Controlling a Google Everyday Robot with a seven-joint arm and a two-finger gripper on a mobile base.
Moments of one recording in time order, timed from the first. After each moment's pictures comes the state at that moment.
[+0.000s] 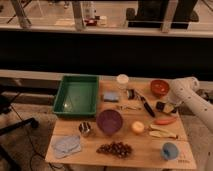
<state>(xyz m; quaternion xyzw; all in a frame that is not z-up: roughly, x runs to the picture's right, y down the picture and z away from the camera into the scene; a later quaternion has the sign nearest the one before) 0.411 0.105 0.901 -0.23 0.08 0.19 0.95</state>
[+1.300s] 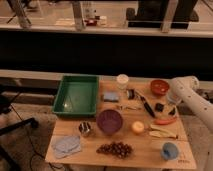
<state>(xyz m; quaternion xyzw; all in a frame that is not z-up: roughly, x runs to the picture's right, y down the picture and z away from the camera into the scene) 0.404 0.096 0.901 -0.22 0.07 0.18 0.96</state>
